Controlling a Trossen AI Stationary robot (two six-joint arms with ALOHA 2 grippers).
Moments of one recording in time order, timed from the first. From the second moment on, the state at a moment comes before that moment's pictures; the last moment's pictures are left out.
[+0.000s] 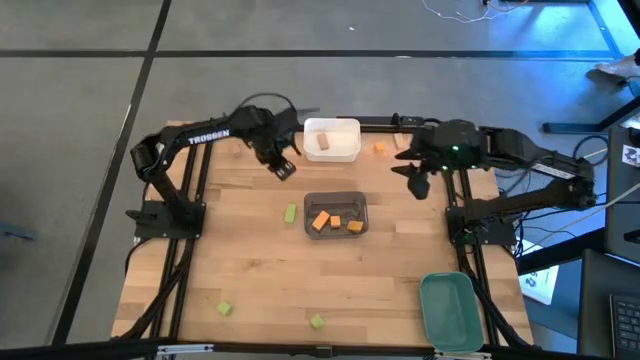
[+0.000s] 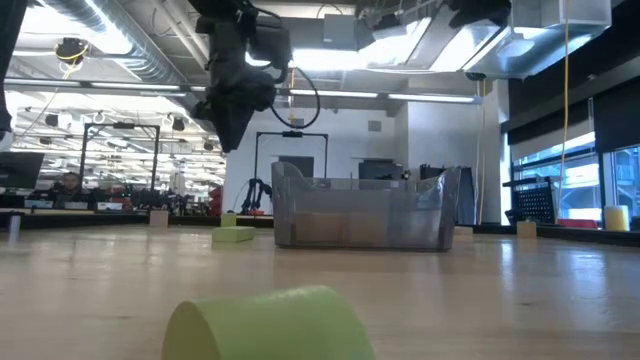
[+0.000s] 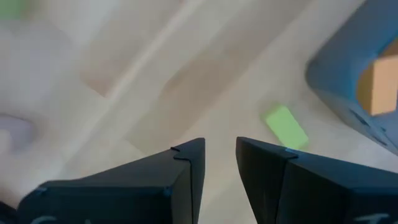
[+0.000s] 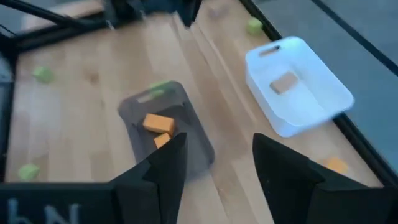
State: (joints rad) left arm 0.48 1.66 1.41 -1.11 0.07 -0.34; right arm -0.15 1.03 1.30 -0.93 0.08 0.20
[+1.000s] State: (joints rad) left arm 0.02 1.66 1.40 -1.11 -0.15 -1.11; right arm -0.13 0.82 0.89 -0.73 -0.11 0.23
